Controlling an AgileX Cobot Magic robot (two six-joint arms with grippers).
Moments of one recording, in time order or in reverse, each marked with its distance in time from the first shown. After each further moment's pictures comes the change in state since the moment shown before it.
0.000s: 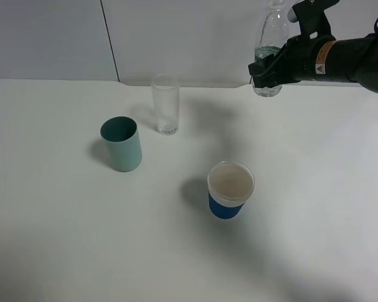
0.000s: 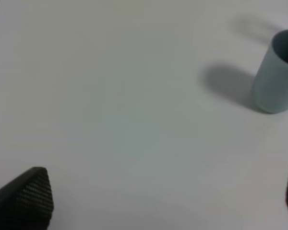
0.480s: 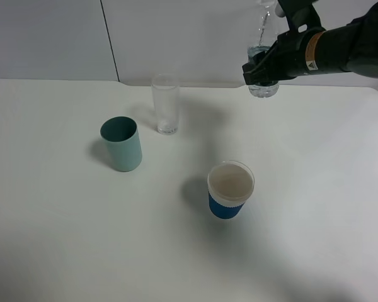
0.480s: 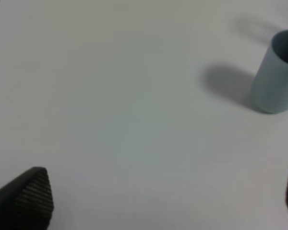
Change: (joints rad) left arm 0.000 0.000 0.000 0.000 0.000 0.000; right arm 0.103 -0.033 -0.072 -0.228 0.218 0.263
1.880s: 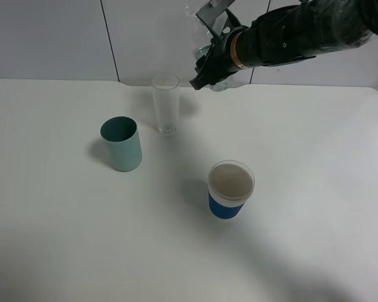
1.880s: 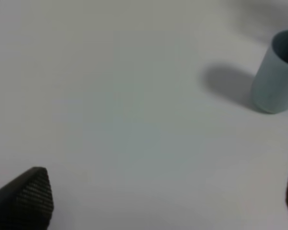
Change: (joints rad) left arm 0.000 0.000 0.000 -0.001 0.000 0.000; right arm 0.229 0.285 -0.319 -0.422 0.218 0.278
